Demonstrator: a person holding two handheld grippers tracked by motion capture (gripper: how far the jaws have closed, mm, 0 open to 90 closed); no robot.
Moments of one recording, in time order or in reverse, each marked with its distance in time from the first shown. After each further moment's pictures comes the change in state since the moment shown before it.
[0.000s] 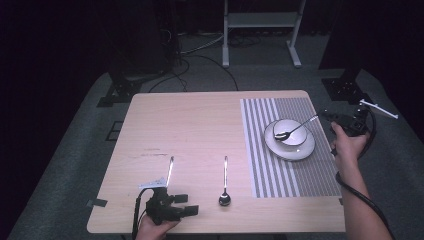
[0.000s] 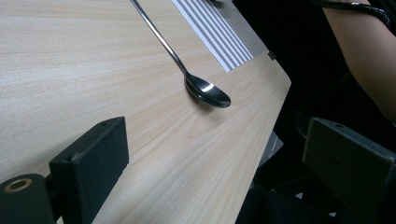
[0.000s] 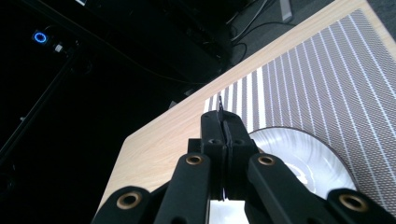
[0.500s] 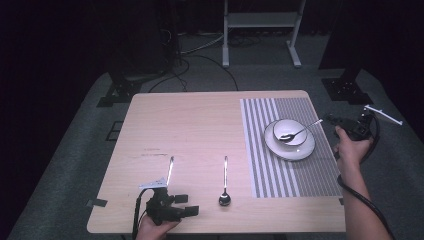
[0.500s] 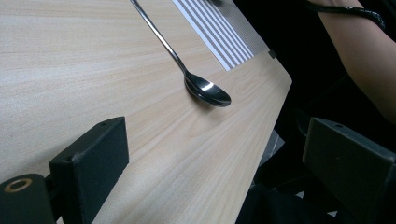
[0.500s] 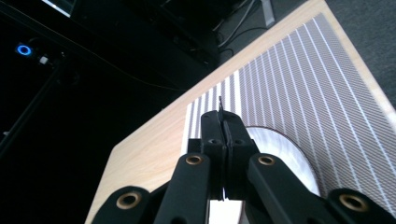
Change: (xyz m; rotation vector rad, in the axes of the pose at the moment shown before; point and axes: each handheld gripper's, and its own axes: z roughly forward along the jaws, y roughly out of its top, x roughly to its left) left arm -0.001 0.000 0.001 0.004 0.004 0.005; right arm -0.021 -0.004 -0.006 -0.032 -0.047 0.031
